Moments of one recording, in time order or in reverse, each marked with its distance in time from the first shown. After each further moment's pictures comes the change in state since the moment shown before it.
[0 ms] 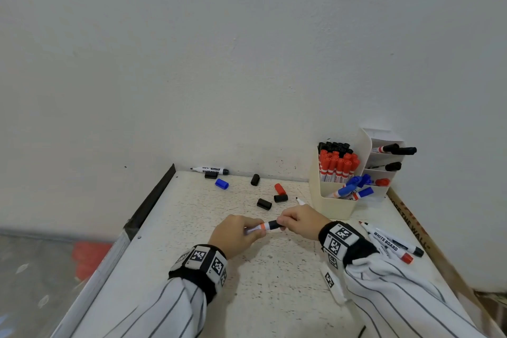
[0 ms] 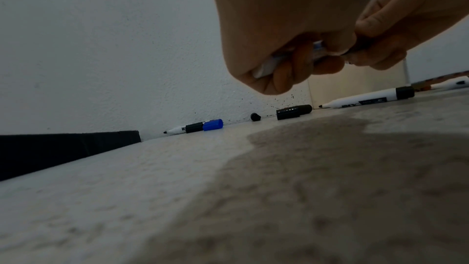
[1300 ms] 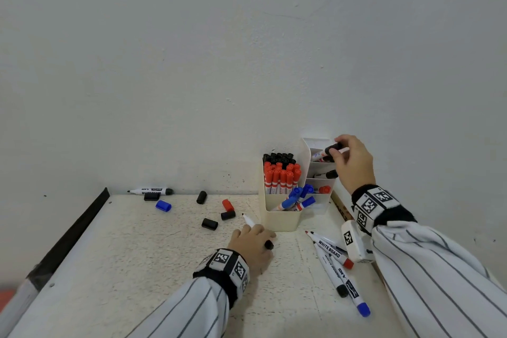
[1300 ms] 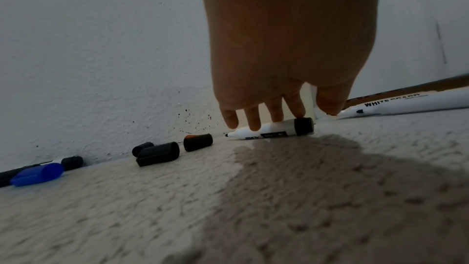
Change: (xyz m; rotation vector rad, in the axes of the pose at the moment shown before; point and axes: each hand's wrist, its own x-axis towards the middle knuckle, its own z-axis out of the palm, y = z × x) left_hand 0.078 0.093 0.083 0.455 -0.325 0.089; right_hand -0.066 0.082 -0.168 -0.008 1.149 0.050
